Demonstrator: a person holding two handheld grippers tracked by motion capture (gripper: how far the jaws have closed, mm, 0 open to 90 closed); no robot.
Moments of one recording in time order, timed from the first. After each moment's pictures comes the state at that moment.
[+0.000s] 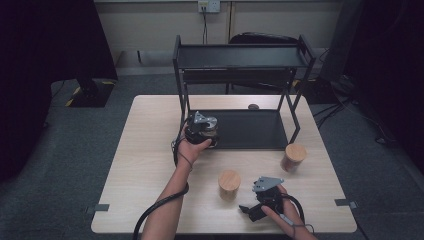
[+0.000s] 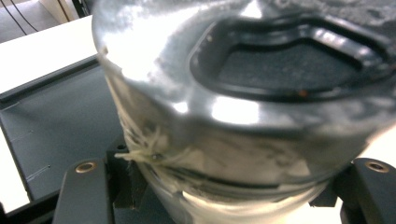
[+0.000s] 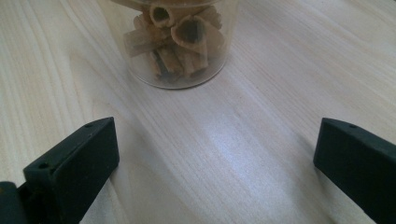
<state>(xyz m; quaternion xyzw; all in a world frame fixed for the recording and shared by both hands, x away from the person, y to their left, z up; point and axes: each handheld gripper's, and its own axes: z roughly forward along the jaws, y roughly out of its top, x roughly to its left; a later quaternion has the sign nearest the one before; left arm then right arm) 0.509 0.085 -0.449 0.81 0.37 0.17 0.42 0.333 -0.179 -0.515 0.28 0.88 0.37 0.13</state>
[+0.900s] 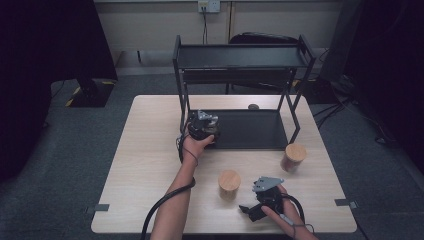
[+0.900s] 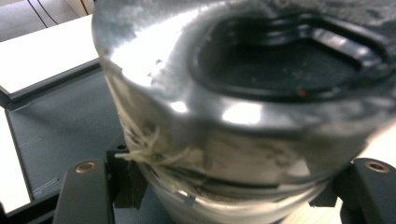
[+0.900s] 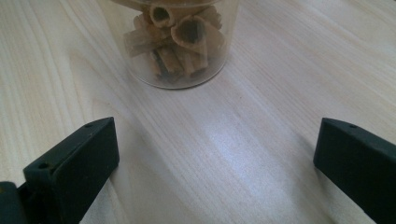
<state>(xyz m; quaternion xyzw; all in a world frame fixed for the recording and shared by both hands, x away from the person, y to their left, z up) 0.531 0.076 -0.459 0.80 0.40 0.19 0.40 0.333 -0.179 -0.515 0.28 0.88 0.37 0.13</state>
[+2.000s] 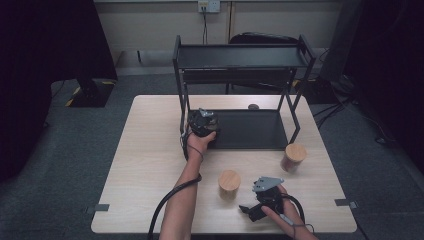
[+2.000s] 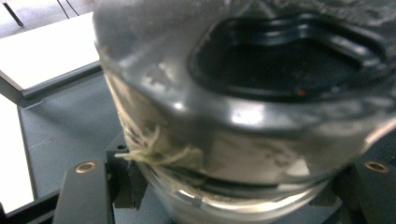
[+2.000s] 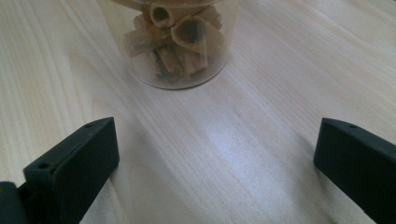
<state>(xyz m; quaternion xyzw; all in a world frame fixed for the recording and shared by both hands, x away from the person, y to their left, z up) 0.548 0.069 -0.470 0.79 0.43 0.21 0.38 0.333 -0.178 -0.515 0.28 0.88 0.37 0.13</state>
